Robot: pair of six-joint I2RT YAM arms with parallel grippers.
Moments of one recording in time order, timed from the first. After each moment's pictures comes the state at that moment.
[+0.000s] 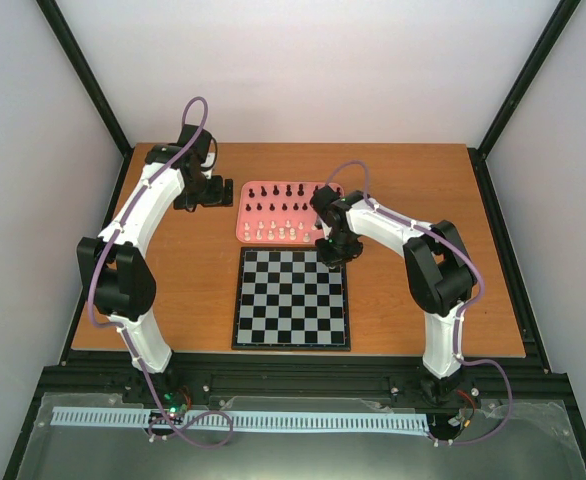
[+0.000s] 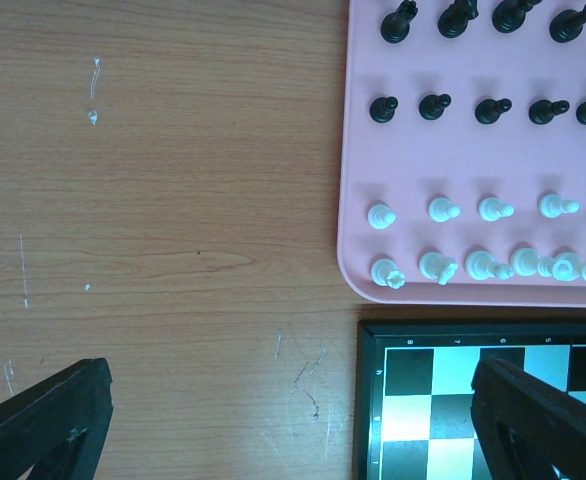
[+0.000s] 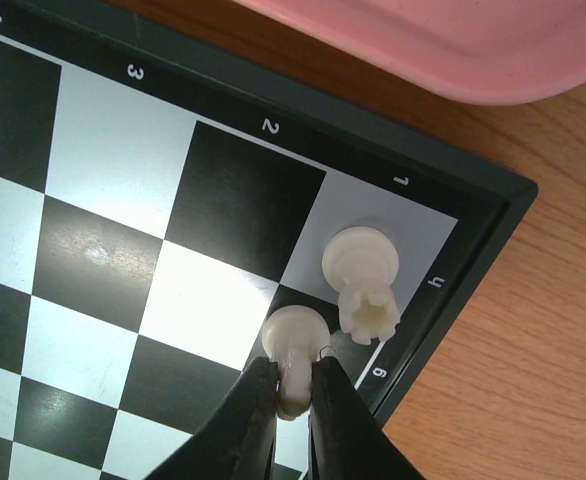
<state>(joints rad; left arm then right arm) -0.21 1.79 1.71 -1.12 -0.02 -0.26 0.59 1.97 1.47 -0.99 -0.07 0.24</state>
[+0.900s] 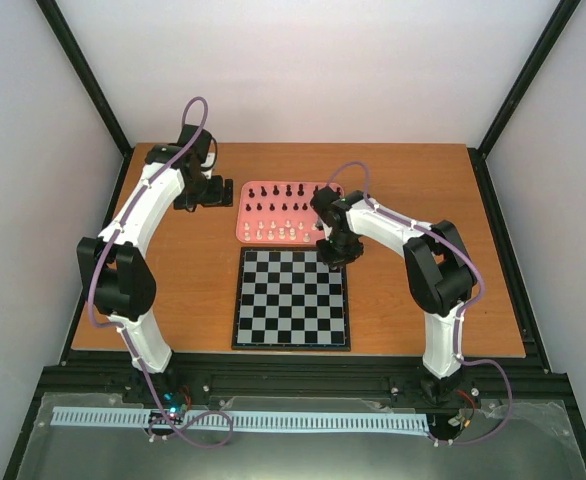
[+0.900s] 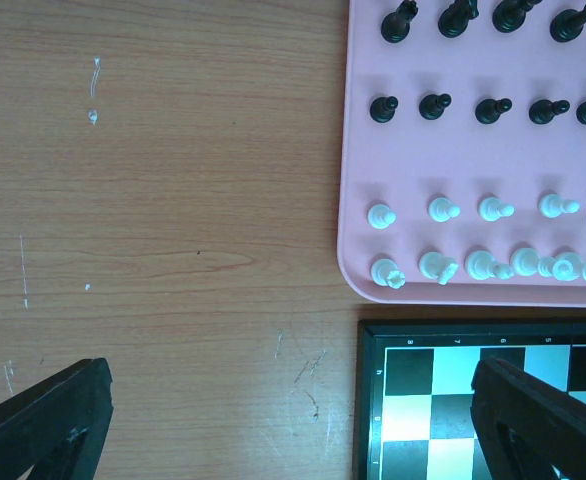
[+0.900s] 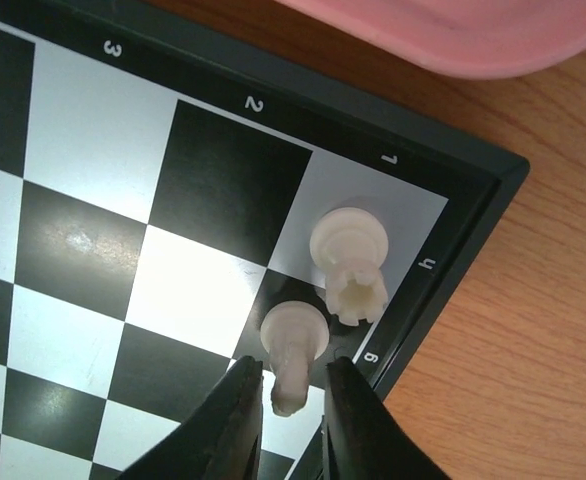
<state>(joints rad) -0.21 1.79 1.71 -1.12 -0.02 -0.26 0.59 1.97 1.47 -1.01 -0.06 0.25</state>
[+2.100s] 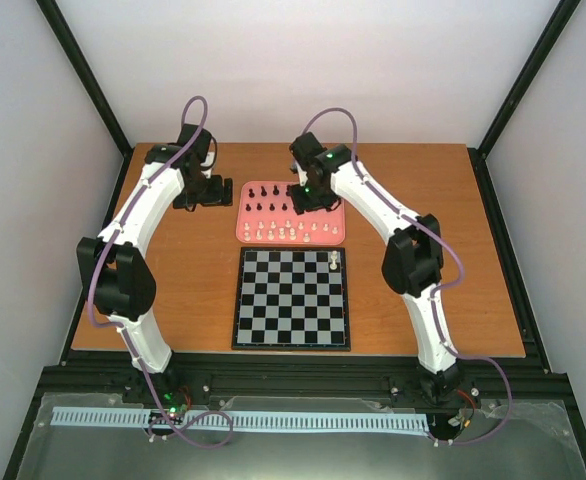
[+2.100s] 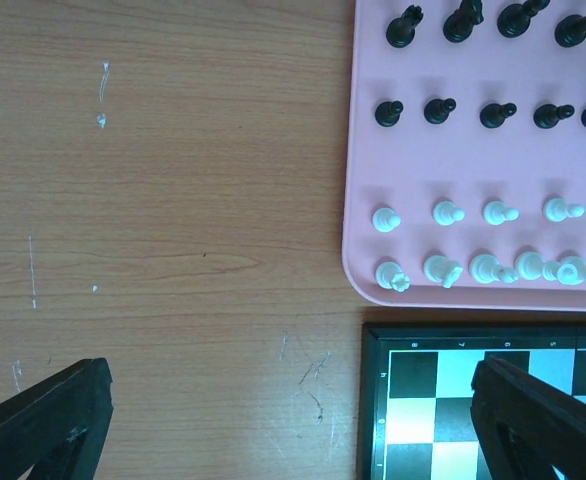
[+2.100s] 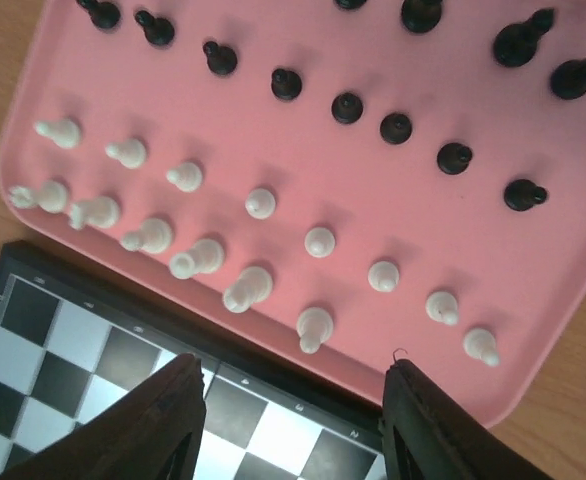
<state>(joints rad) -0.21 1.79 1.72 -1.12 -0.03 -0.26 0.59 2.20 2.17 -1.15 -0.06 0.22</state>
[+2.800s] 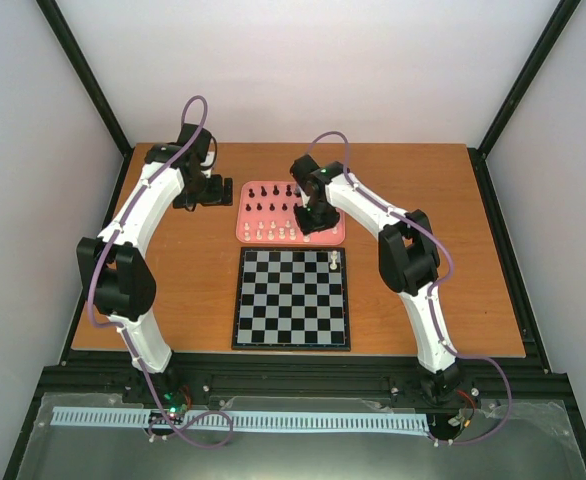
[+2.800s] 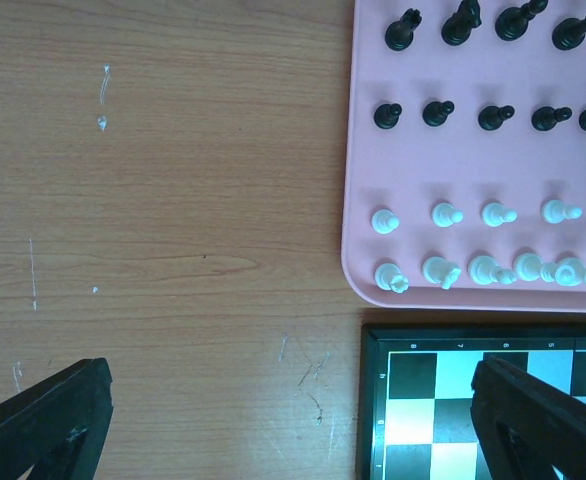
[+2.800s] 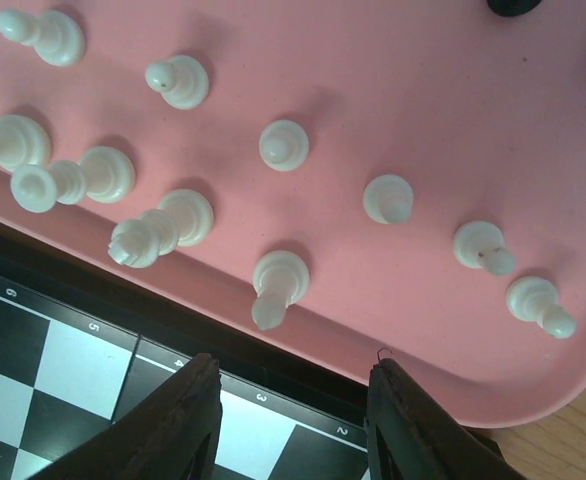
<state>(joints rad) -0.21 1.79 1.72 -1.12 -0.03 -0.26 0.59 2.27 2.01 -1.12 -0.05 0.23</state>
